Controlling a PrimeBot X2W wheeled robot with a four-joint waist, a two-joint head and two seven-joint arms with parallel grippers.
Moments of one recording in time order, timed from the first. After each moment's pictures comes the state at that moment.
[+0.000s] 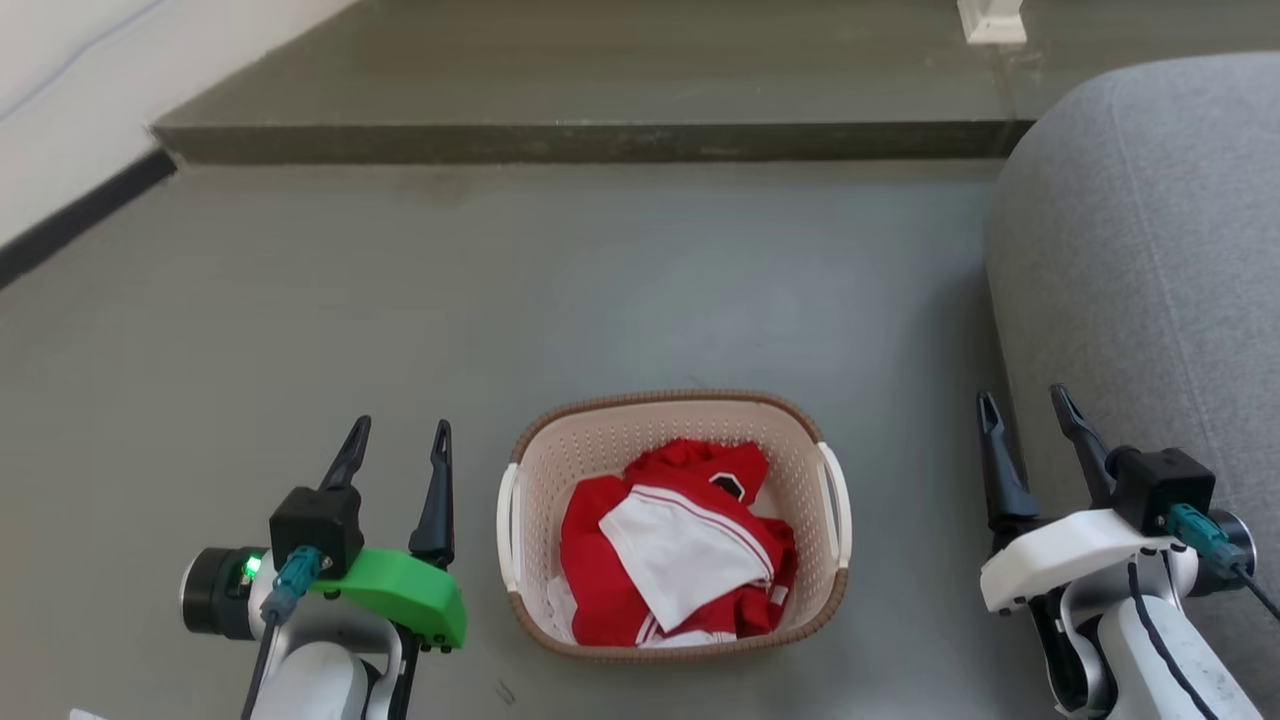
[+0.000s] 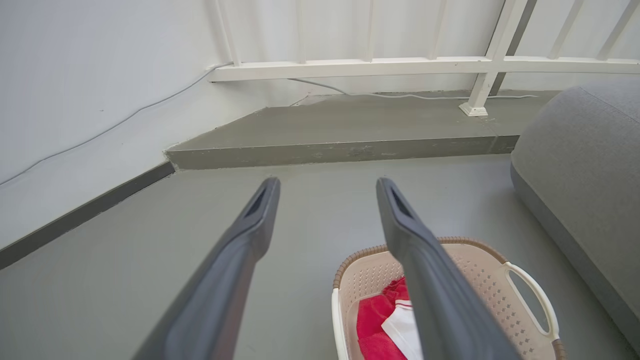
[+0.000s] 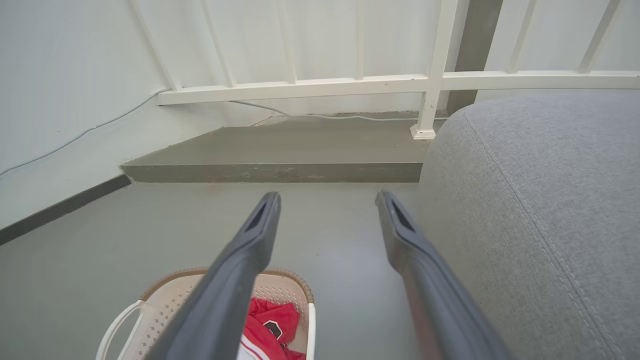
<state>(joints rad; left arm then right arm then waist) -0.15 0.11 -0.36 0.24 -0.30 0.10 -0.21 -0.05 -0.14 0.17 0.25 0.23 -0.04 -0.25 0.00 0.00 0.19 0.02</state>
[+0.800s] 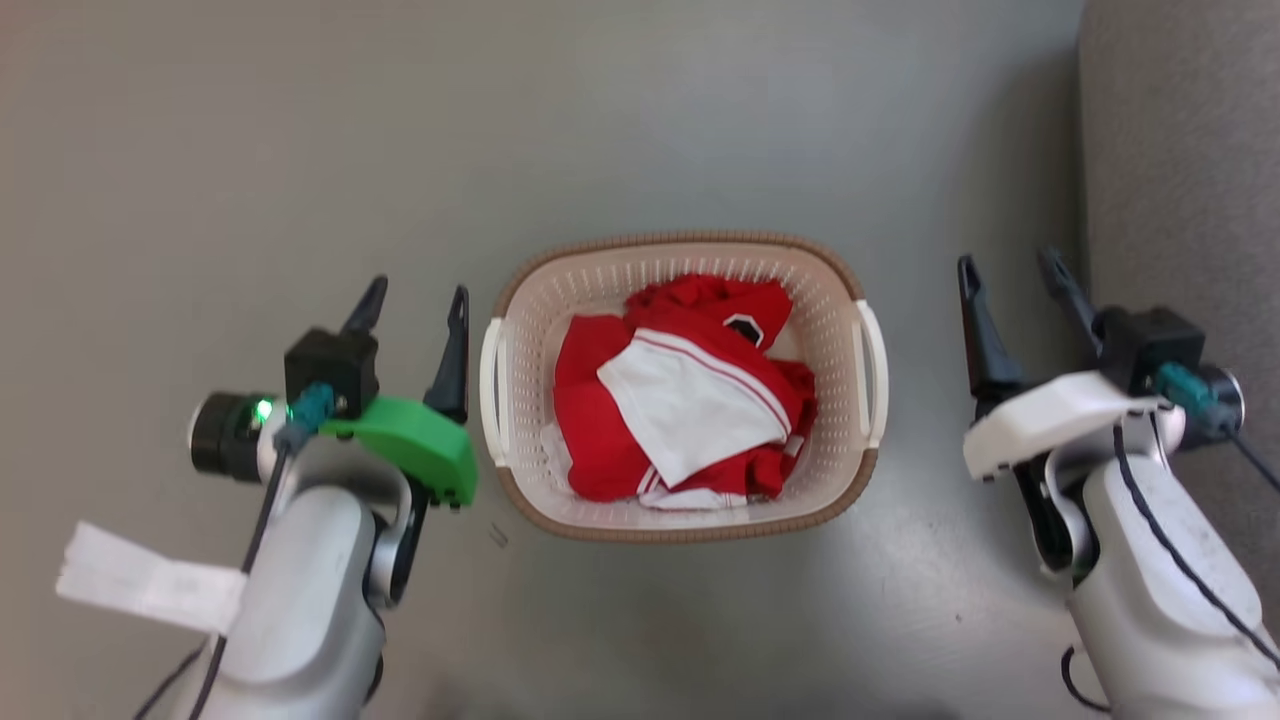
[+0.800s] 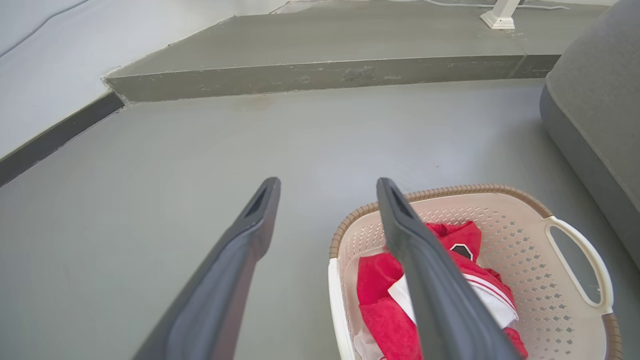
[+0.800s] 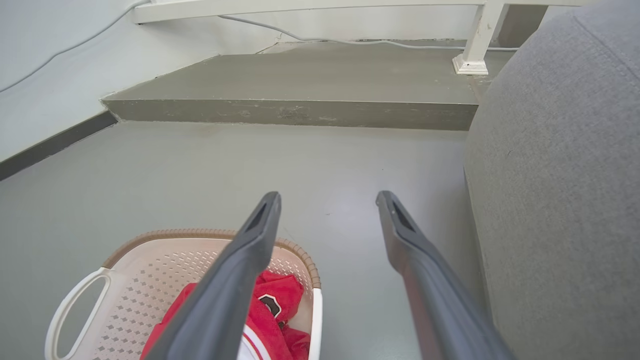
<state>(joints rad) -0.42 0.07 -0.39 0.41 -0.30 0.04 -0.18 -0.29 -0.14 0.19 0.37 0.20 -0.01 -0.25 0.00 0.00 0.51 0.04</state>
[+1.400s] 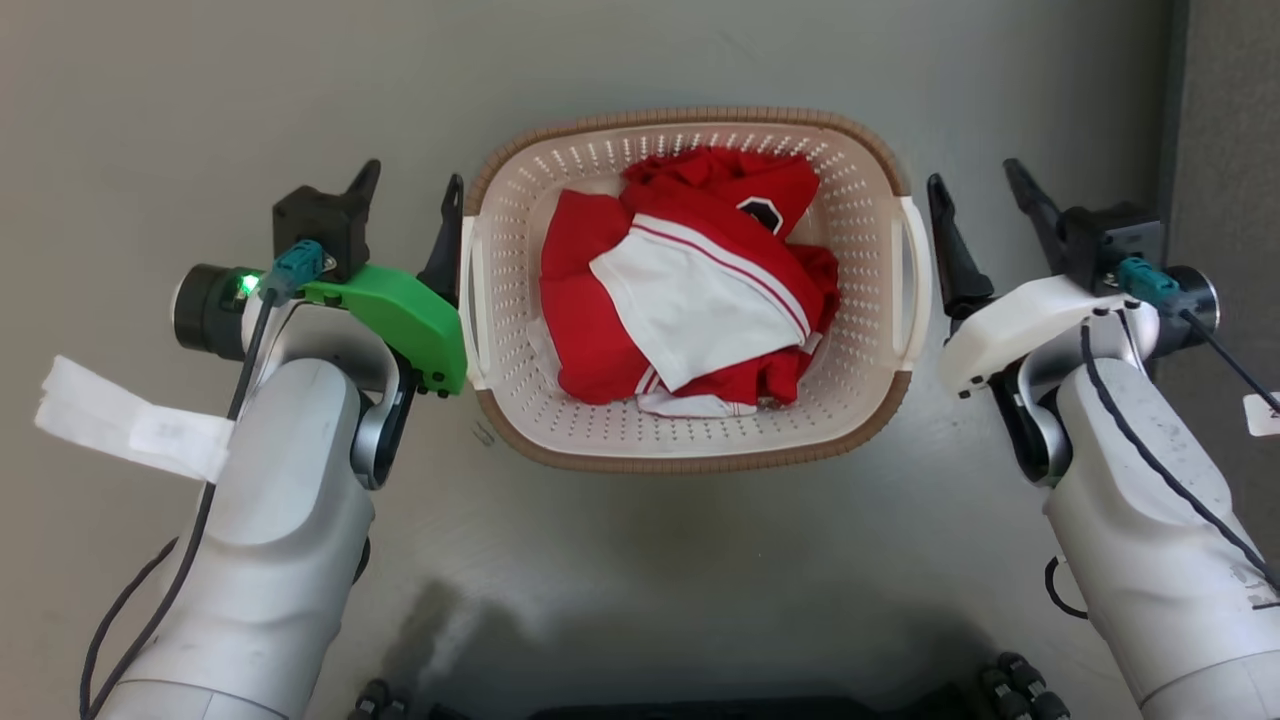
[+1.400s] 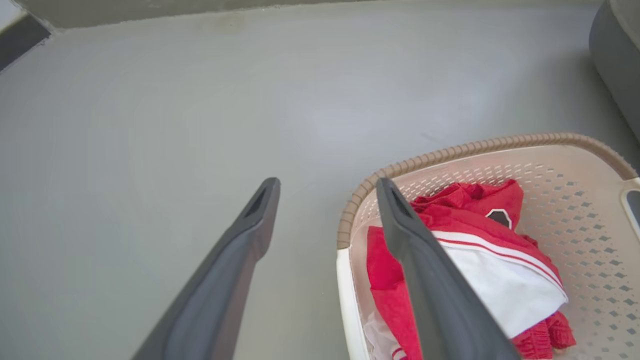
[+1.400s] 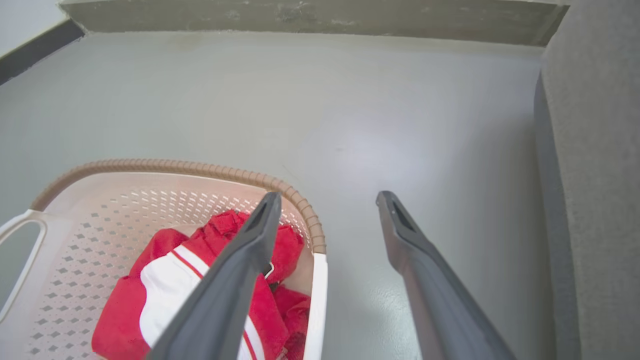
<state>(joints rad) -0.71 0.05 -0.40 0.64 -0.32 -0.03 -0.15 -0.54 -0.13 0.23 0.59 0.17 0.02 -0.25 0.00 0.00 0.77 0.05</state>
